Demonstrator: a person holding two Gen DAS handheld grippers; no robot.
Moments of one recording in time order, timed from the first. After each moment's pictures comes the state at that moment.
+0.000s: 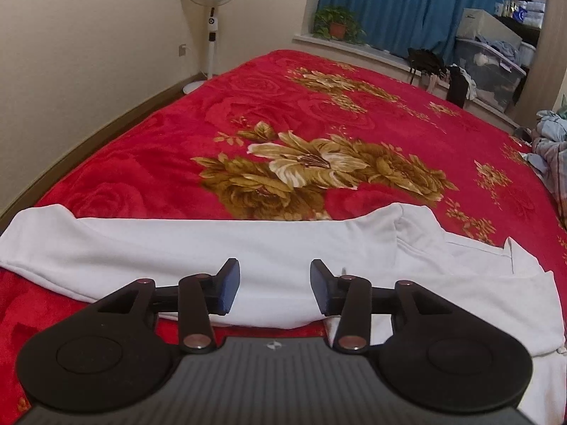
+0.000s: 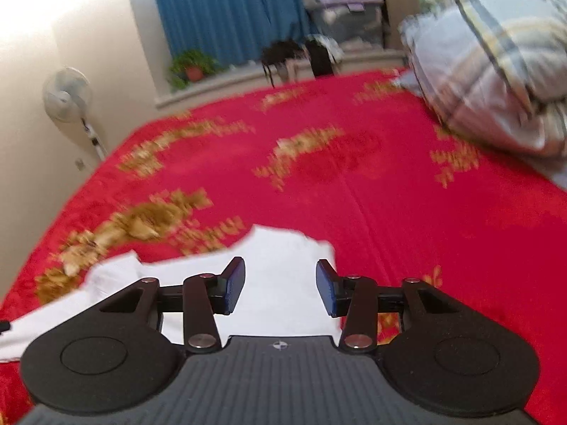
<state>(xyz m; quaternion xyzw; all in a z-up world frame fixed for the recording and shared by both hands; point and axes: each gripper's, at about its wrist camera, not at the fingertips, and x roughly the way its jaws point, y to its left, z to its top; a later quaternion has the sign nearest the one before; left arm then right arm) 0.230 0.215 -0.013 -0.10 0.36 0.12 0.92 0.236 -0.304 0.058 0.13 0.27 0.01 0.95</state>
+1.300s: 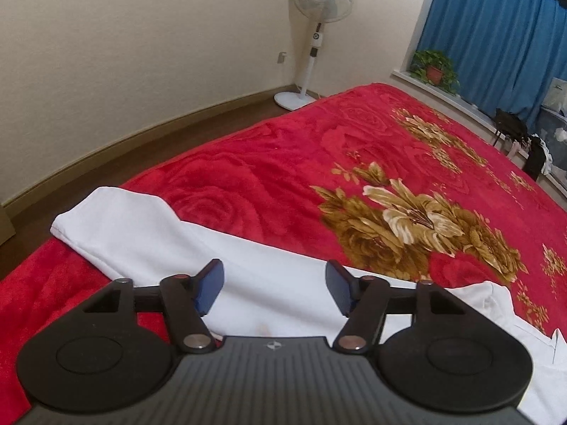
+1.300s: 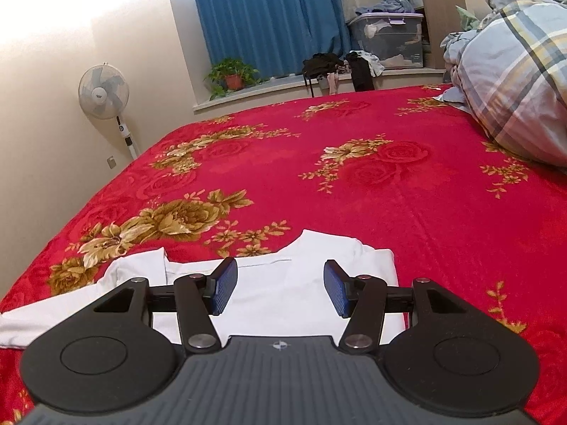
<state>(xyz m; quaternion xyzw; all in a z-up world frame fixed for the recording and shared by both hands) 0.216 0.312 -0.013 -0.18 0.32 0.26 0.89 0.266 -0.262 0.009 0.11 0.26 0.06 0.96</state>
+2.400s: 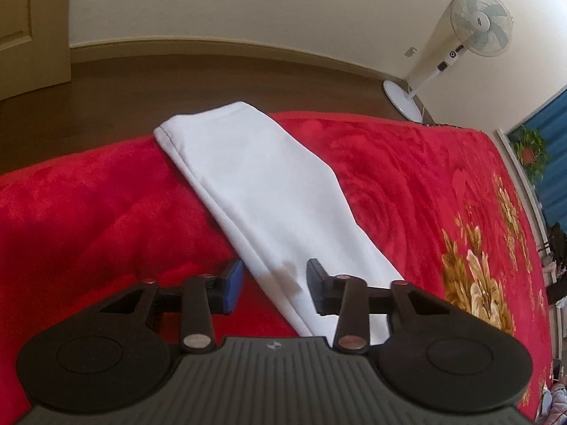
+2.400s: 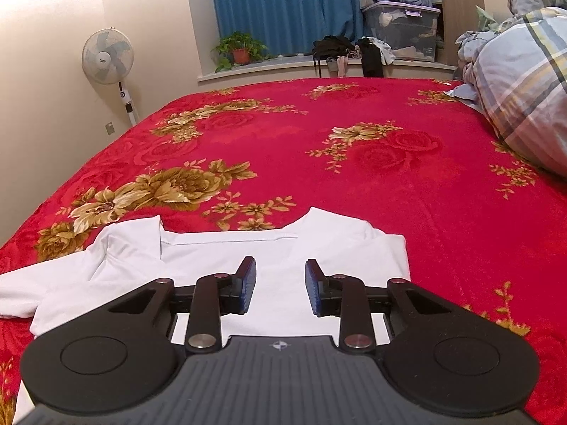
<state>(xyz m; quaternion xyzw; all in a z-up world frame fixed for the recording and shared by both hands) 0.166 0.456 -0.076 -0.41 0.34 0.36 0.77 0.280 -0.236 -0.006 0.07 0.30 0.07 0.95</state>
